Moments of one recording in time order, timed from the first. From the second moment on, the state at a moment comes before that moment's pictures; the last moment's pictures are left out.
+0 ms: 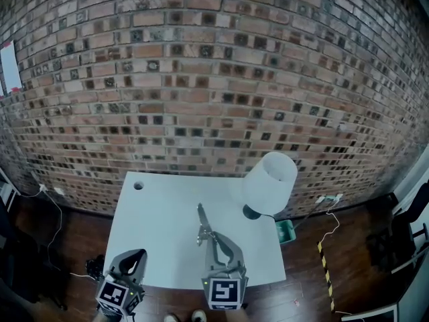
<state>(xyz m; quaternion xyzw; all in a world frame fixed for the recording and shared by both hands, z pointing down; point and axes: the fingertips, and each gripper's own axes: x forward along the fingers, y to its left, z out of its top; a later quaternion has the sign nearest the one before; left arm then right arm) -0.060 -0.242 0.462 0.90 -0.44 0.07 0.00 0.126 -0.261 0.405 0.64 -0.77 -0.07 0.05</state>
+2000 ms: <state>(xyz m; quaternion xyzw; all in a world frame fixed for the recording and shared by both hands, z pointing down) -0.070 -0.234 0.419 0.88 -0.48 0.02 -0.04 0.141 -0.228 0.418 0.64 -0.76 -0.09 0.11</state>
